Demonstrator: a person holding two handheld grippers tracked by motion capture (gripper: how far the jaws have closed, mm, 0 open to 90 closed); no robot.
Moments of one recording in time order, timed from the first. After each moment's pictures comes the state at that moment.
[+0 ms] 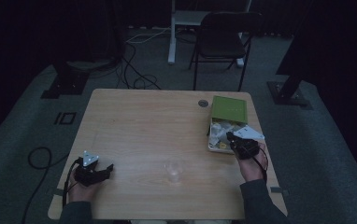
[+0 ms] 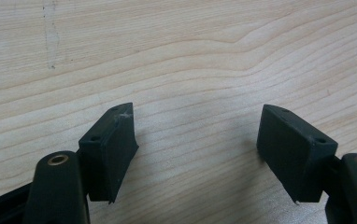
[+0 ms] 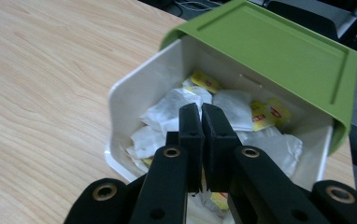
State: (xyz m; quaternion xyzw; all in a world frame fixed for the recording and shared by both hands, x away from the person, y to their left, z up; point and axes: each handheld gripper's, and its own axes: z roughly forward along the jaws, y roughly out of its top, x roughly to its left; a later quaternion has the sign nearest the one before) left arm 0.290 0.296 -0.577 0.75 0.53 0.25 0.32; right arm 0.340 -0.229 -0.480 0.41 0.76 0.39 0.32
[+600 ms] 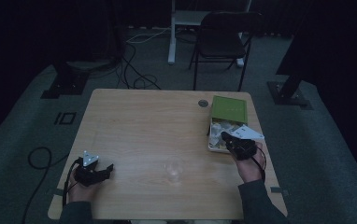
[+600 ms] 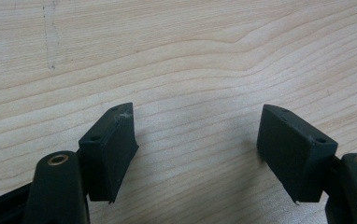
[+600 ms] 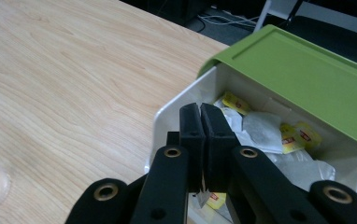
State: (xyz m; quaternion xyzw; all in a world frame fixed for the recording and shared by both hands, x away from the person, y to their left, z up) left arm 0.290 0.296 -0.577 0.75 0.53 0.25 0.32; right arm 0.332 -0.218 -0.468 0.38 0.76 0.42 0.30
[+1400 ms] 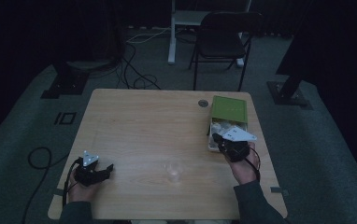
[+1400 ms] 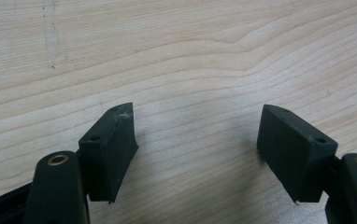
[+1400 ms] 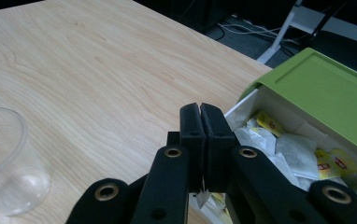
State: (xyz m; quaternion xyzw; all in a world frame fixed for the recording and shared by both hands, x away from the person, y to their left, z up) left arm 0.290 0.296 -0.577 0.75 0.53 0.25 0.32; right arm 0.323 -0.194 -0.460 0.34 0.78 0.43 0.29
